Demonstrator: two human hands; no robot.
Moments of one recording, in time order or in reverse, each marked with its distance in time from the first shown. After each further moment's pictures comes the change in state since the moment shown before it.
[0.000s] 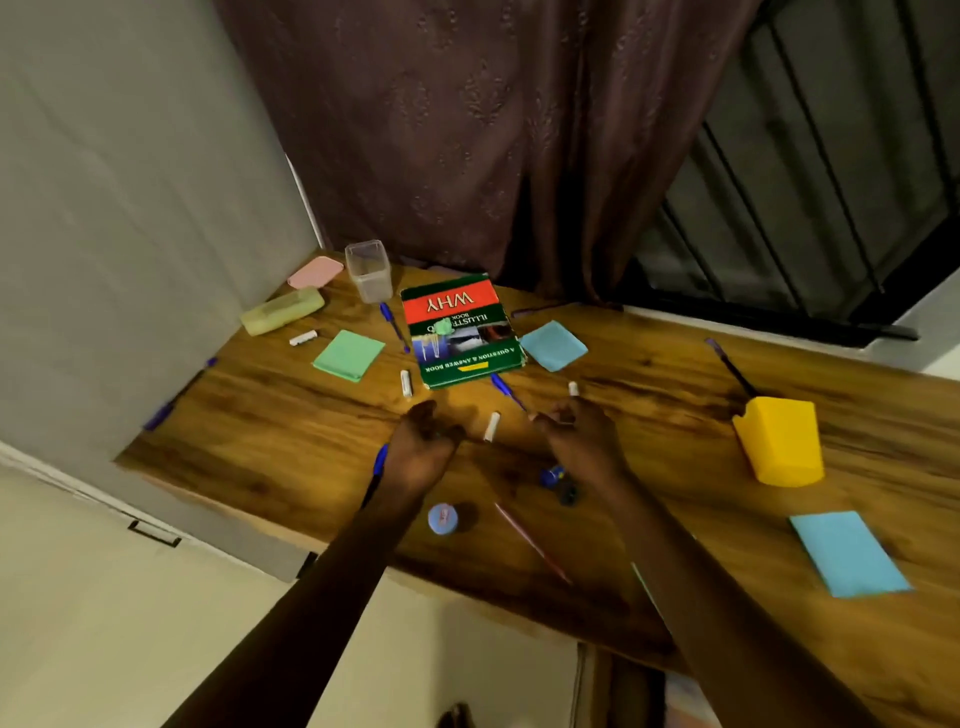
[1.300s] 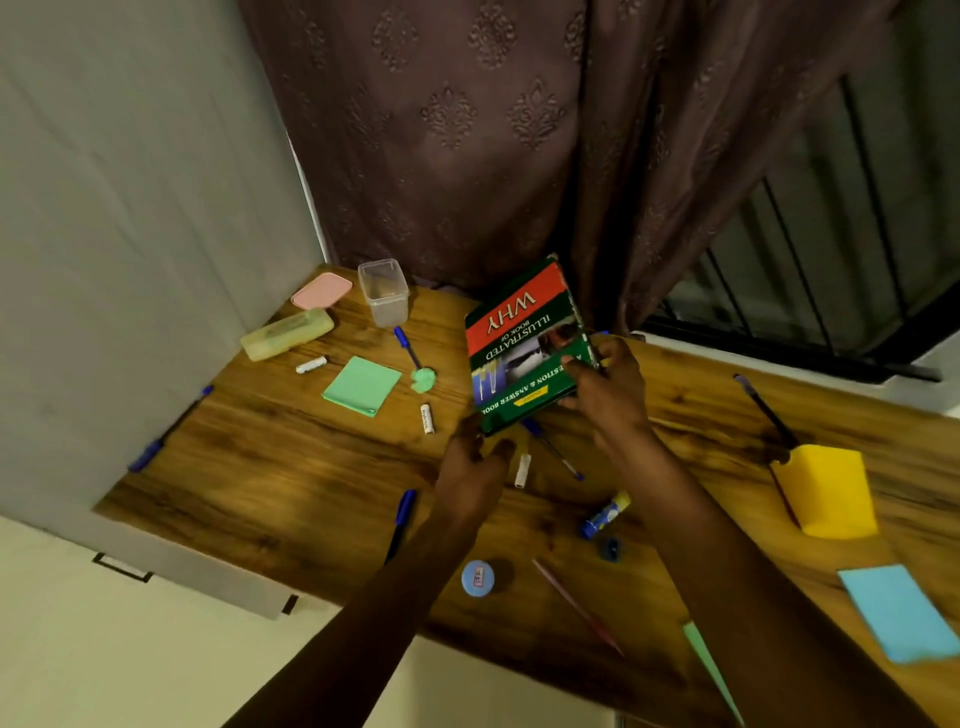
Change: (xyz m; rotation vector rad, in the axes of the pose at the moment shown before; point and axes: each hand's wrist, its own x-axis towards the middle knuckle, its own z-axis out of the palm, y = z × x) left_hand 0.032 0.013 0.005 -0.265 -0.126 -0.038; right_hand 0.084 -0.080 0.019 0.533 0.237 -0.052
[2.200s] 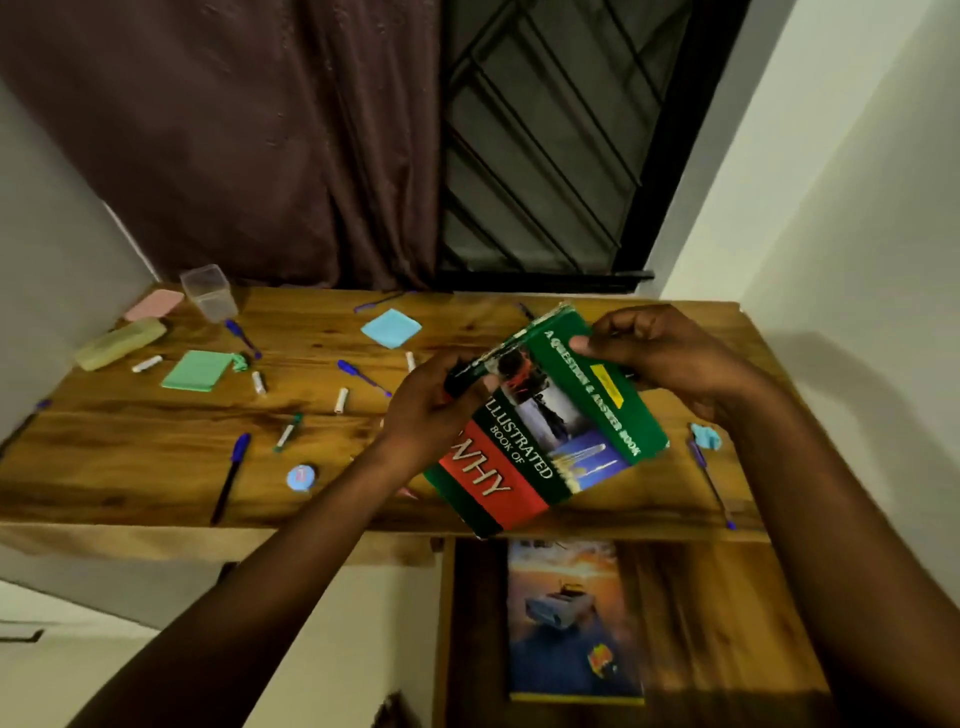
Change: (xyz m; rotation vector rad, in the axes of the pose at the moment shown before) left_hand -0.204 0.071 0.154 0.377 -0.340 0.615; right_hand -0.209 -0.088 -0.387 -0.244 -0.319 -0.066
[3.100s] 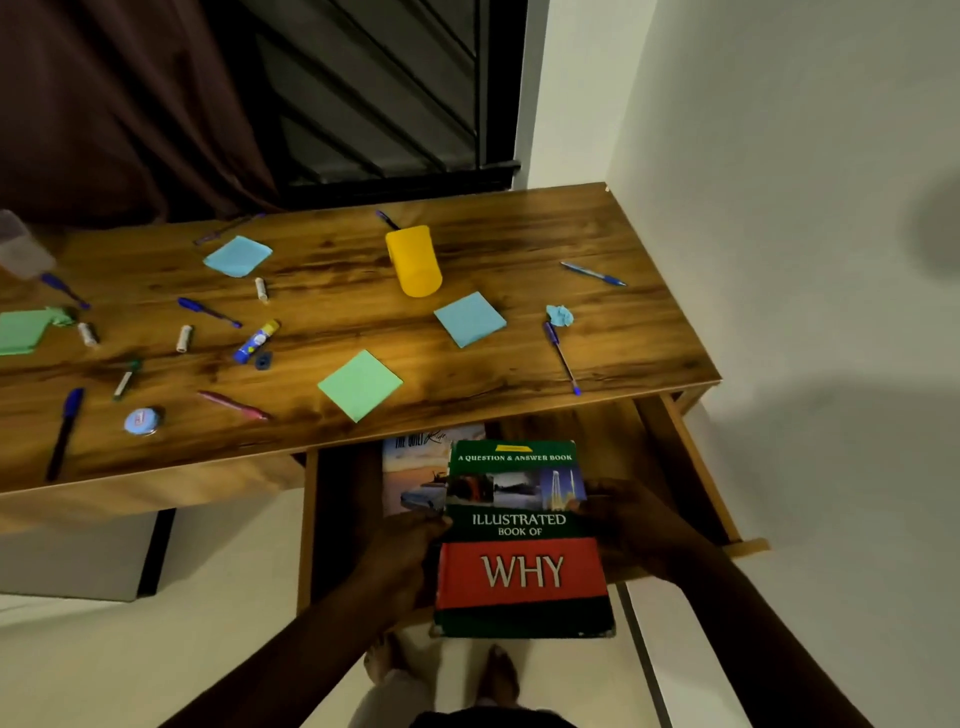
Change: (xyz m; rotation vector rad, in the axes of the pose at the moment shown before) left_hand -0.210 0.000 0.210 -0.509 -0.223 -1.161; right_hand -0.242 0.290 -0.025 0.610 0.102 0.639
